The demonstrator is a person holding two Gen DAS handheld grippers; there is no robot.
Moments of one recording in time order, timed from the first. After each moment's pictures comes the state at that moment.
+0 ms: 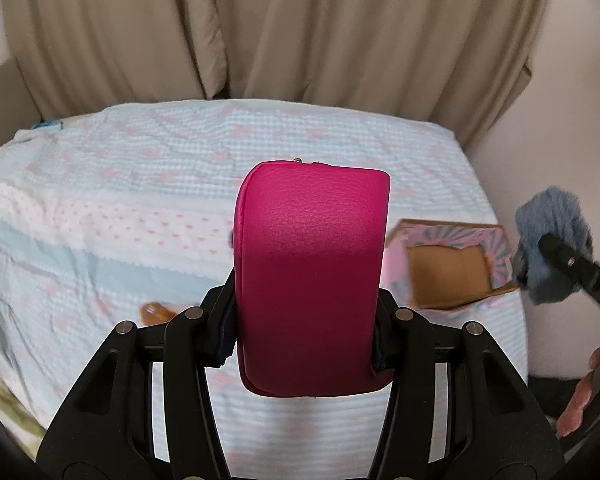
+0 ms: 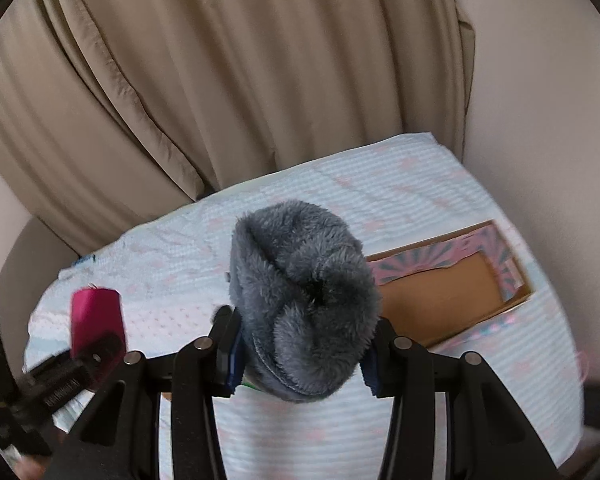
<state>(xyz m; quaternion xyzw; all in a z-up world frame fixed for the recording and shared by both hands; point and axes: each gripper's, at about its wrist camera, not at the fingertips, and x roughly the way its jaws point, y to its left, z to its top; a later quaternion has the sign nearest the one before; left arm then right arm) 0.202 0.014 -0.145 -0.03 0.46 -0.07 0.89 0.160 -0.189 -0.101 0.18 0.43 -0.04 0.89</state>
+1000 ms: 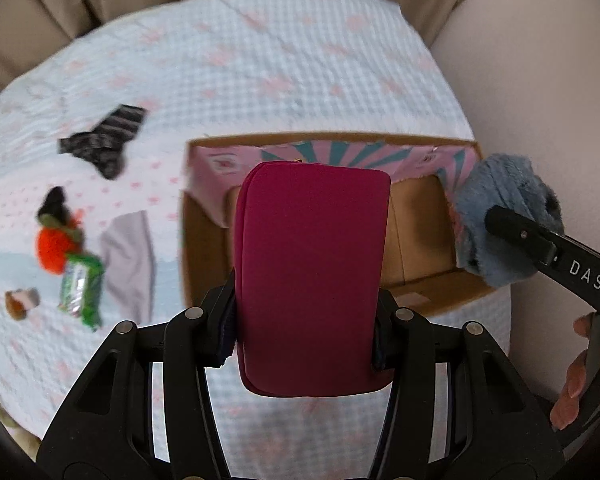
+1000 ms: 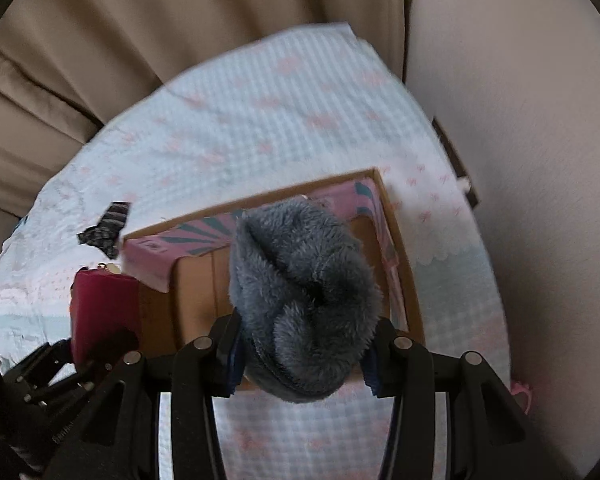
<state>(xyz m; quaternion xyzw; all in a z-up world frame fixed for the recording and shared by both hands) 0.310 -0.287 -0.324 0.02 0.61 -0.12 0.78 0.234 -0.434 -0.282 0.18 0.60 -0.06 0.77</state>
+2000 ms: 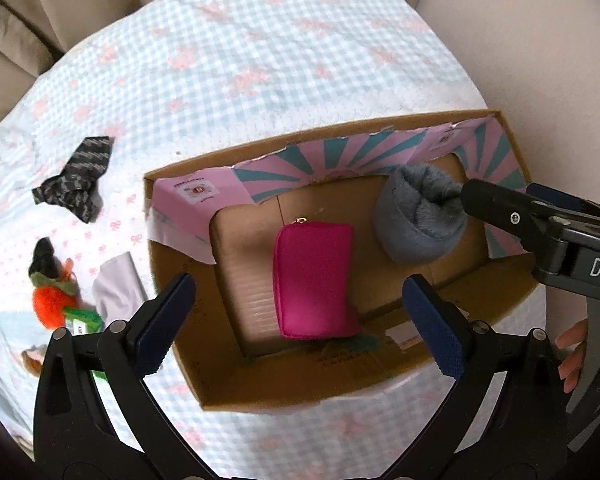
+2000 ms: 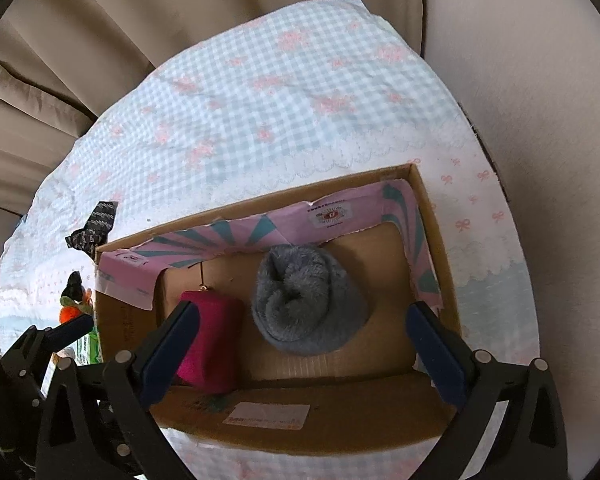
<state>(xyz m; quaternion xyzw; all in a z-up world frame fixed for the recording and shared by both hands) 0.339 -0.308 -0.357 0.10 0.61 -0.15 0.77 0.264 -0.432 -0.322 0.18 0.60 -0.04 0.78</state>
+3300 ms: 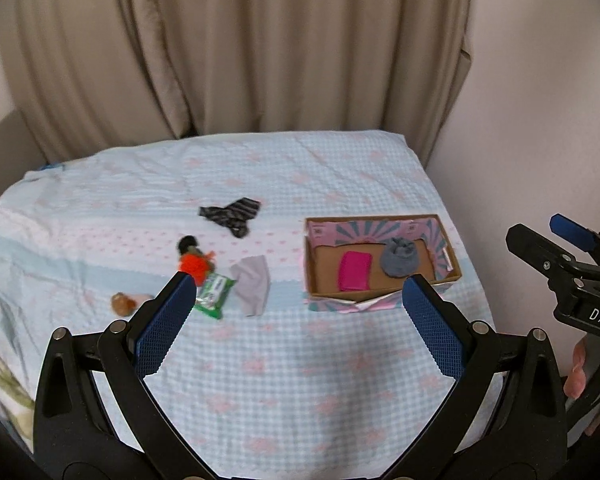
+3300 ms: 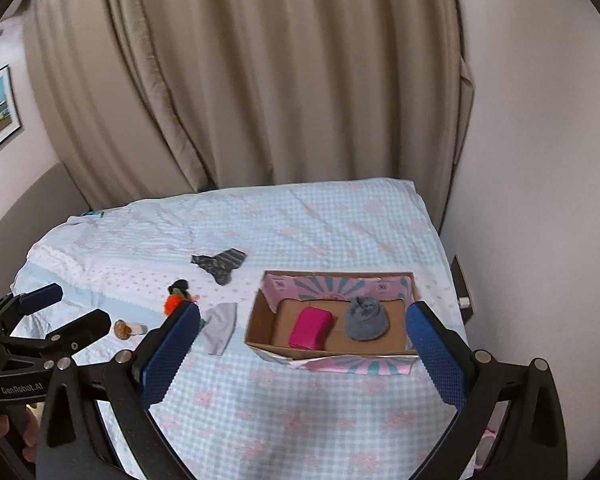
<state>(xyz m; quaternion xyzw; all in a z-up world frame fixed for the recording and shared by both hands) 0.090 -0.156 -0.086 0.02 0.40 -0.06 0.91 0.059 -0.318 -0.058 0.06 0.38 0.04 0.92</state>
